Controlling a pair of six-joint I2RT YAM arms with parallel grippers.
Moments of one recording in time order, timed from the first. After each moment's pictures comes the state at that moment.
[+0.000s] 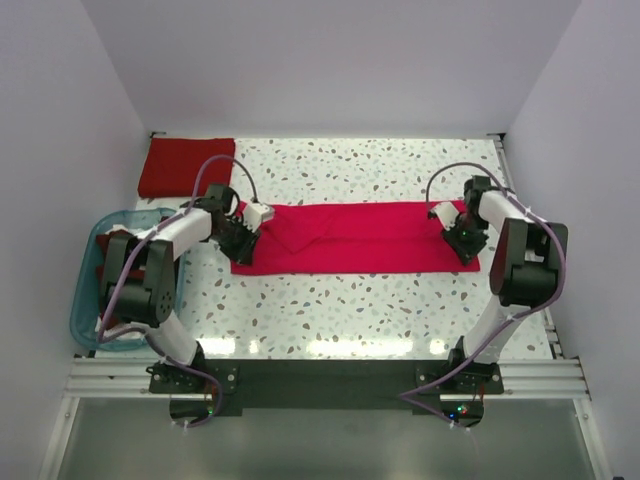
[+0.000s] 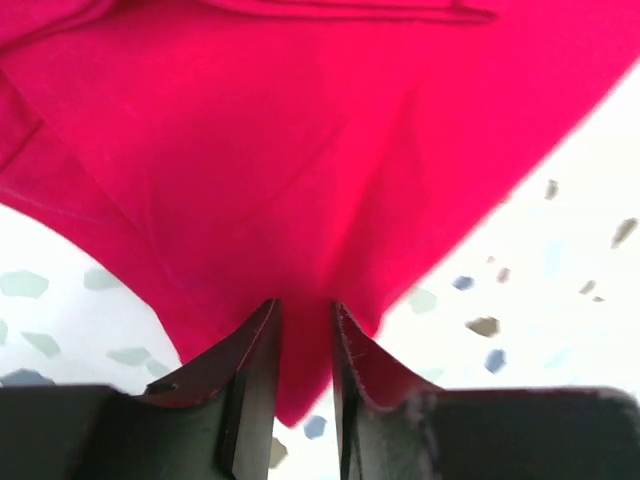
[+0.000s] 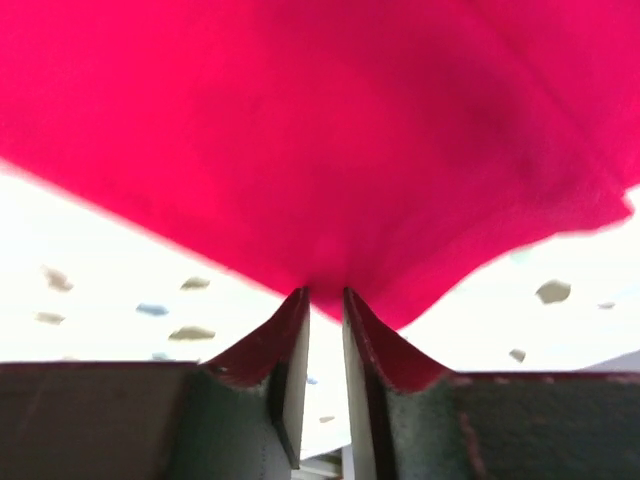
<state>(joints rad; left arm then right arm) -0.15 1.70 1.01 -0.59 0.37 0.50 -0.13 1.84 1.20 -0.88 0.01 -0.84</state>
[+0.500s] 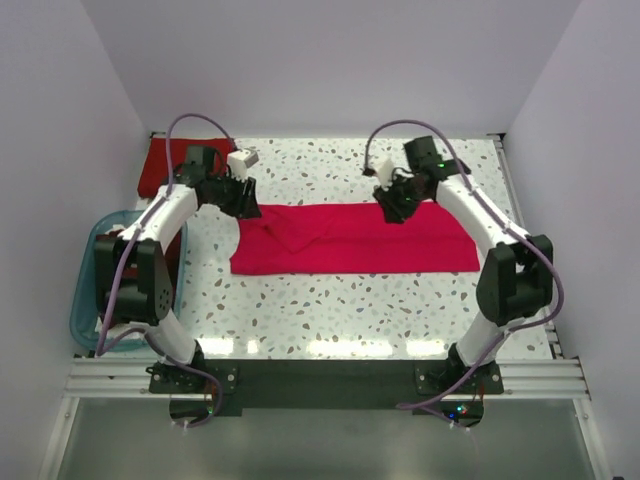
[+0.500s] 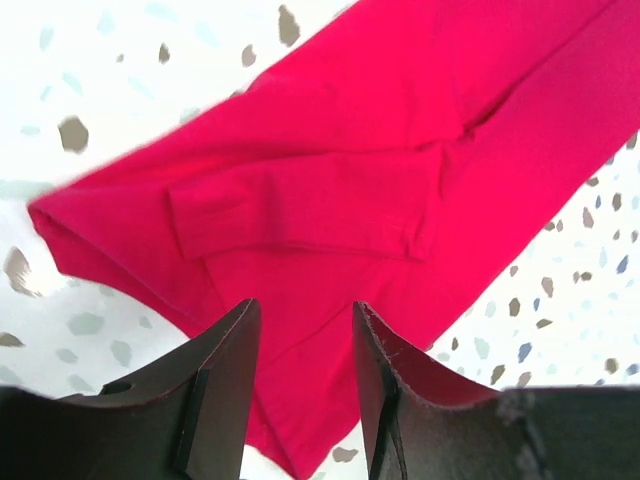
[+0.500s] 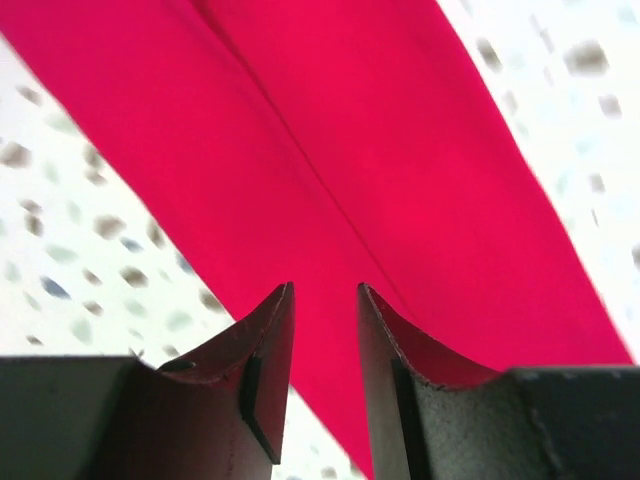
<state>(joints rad) -0.09 1.68 1.27 -0.55 0.58 0.25 0.23 1.71 1.47 -0.87 -0.33 -0.62</state>
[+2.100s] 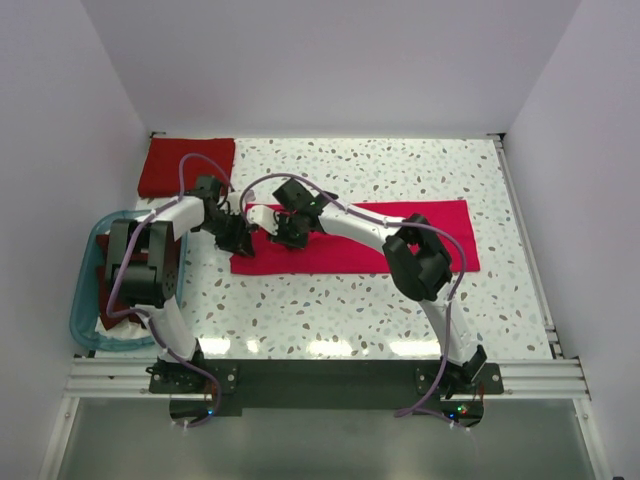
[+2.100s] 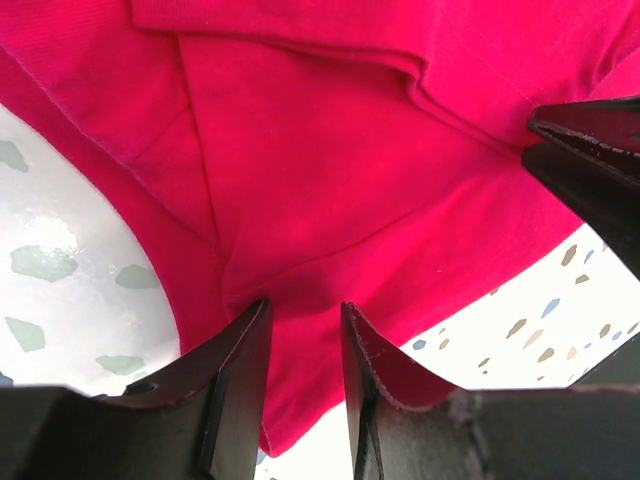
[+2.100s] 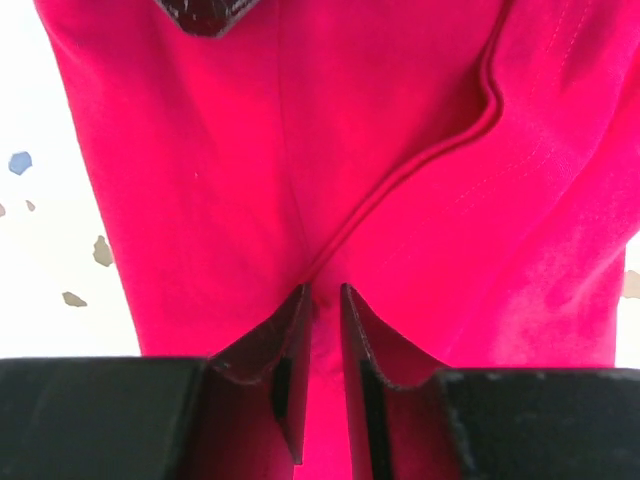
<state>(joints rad) -0.05 1.82 1.12 -0.63 0.49 0.12 0.83 2.24 1.81 -0.59 -0.22 -0.63</state>
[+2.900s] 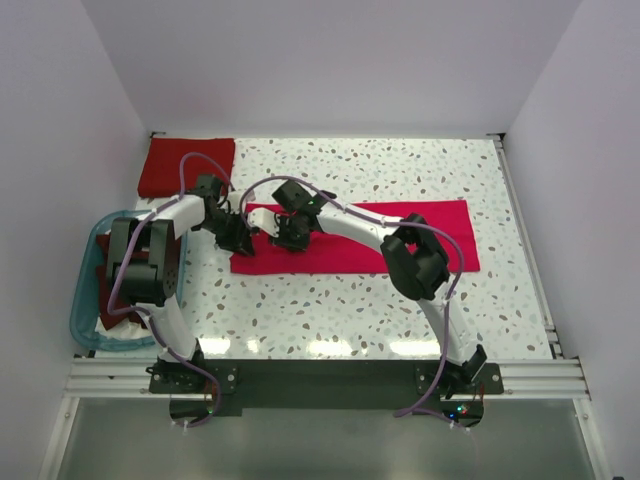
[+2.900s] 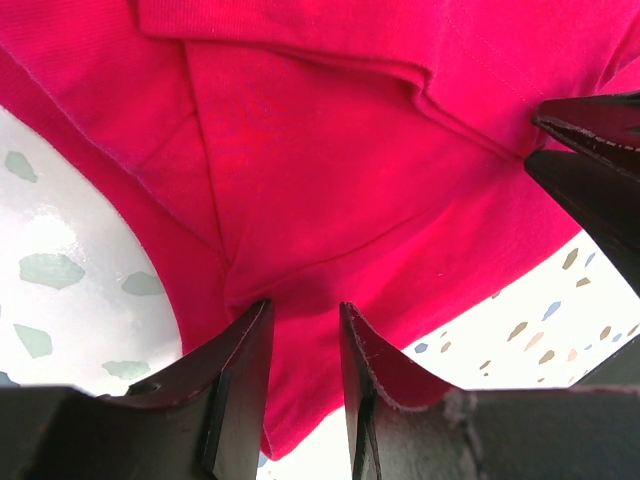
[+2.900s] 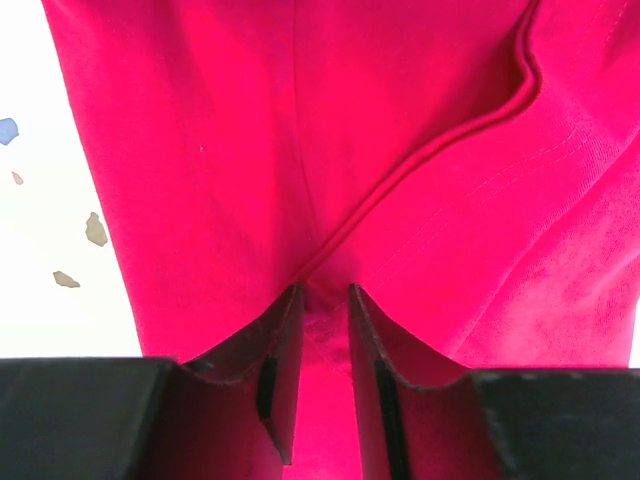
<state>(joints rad) -0.05 1.83 1.14 -0.64 0.49 0.12 0.83 2.26 1.84 -0.66 -0.20 -0.67</state>
